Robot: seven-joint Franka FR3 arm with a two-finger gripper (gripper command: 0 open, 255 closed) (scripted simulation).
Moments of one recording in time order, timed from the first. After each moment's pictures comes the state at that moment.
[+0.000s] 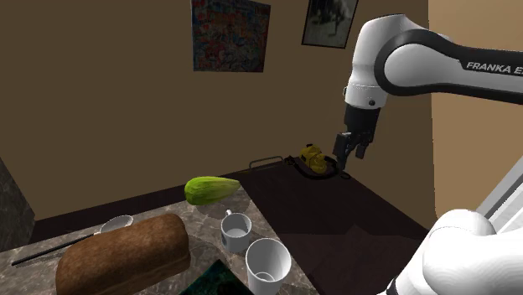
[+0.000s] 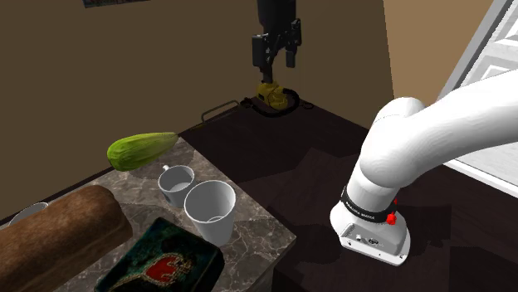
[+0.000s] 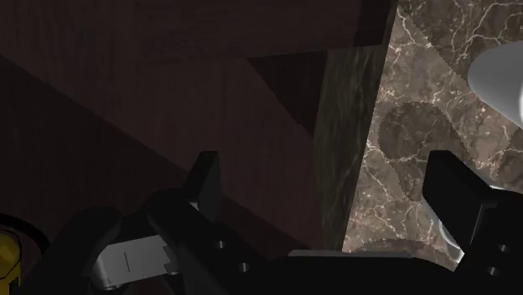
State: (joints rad) arm -0.01 -0.79 0.06 -2.39 0.00 1.50 0.12
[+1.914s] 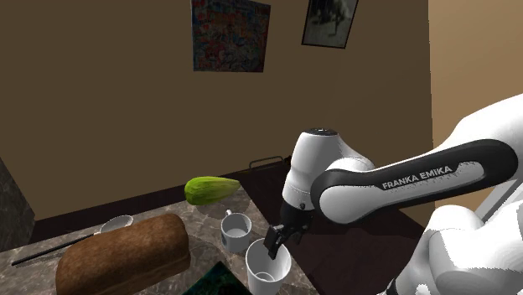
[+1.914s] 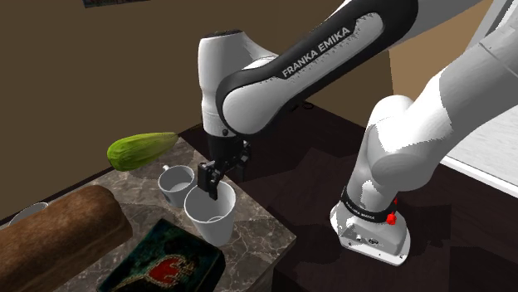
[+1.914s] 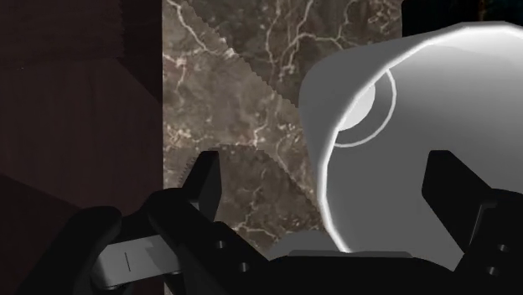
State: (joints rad) arm 0.21 -0.50 0.37 -2.77 0.44 2.28 0.33
